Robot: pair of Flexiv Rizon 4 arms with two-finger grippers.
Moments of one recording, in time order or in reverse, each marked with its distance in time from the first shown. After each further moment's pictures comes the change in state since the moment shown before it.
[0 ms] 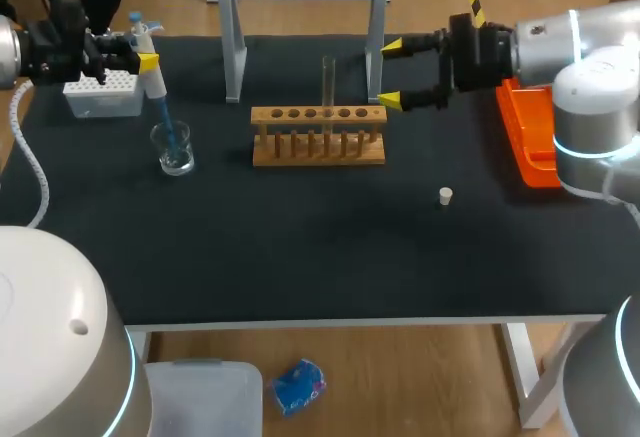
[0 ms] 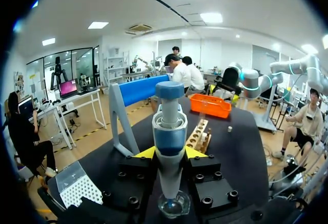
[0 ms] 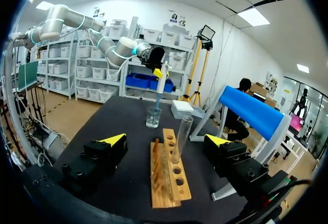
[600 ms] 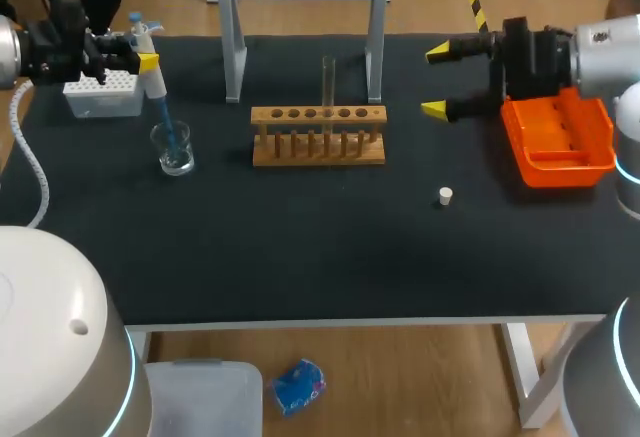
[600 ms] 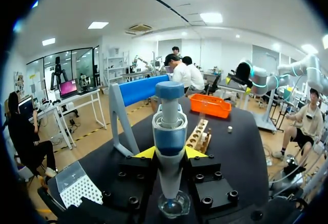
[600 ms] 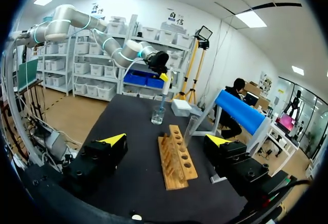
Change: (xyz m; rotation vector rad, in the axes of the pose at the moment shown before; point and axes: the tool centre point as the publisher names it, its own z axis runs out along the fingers) left arm 0.000 0.000 0.000 0.000 0.000 0.000; right arm 0.042 0.019 -0.072 0.035 -0.054 -0.012
